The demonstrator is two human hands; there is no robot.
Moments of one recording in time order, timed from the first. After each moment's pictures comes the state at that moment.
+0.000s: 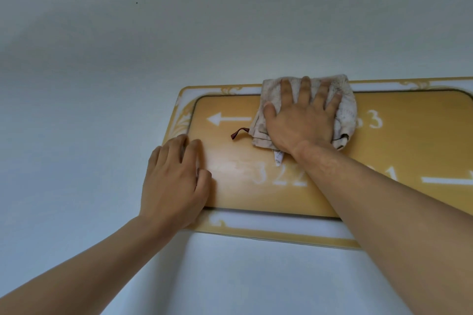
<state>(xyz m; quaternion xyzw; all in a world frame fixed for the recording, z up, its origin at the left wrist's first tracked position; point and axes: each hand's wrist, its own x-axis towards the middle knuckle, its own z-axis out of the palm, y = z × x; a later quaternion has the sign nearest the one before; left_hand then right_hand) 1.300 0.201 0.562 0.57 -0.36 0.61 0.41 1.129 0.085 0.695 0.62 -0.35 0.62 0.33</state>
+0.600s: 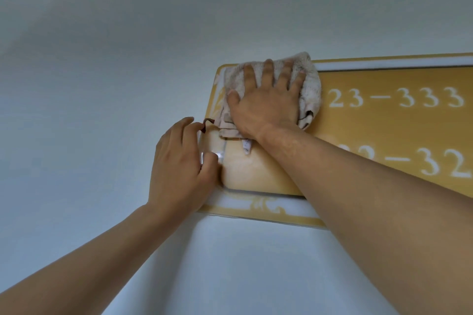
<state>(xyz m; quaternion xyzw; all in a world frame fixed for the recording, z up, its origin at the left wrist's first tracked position) 1.364 0.221 0.554 0.47 -0.40 0.58 0.53 1.253 0.153 0.687 0.65 -0.28 0.61 0.37</state>
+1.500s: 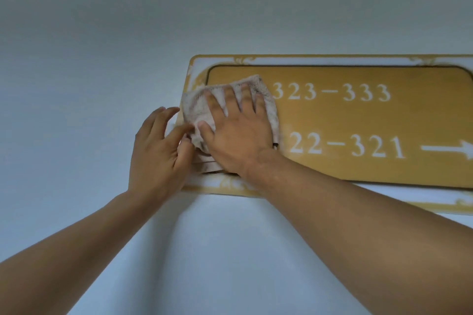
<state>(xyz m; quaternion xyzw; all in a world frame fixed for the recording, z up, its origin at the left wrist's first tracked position) 1.353 0.232 0.544 0.45 -0.43 0.59 0.51 1.220 0.161 0.611 0.72 -0.22 0.52 0.41</state>
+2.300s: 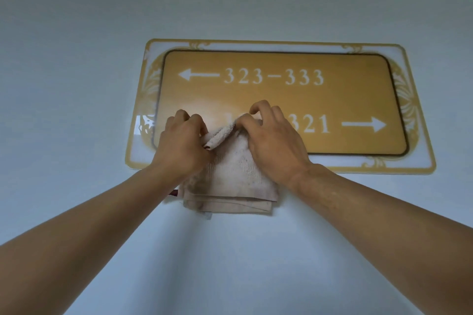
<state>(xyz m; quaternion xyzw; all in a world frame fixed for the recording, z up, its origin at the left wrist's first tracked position) 1.239 0.212 0.546 0.60 -0.51 0.40 0.47 1.072 0.119 0.547 0.74 -0.20 0.53 0.37</state>
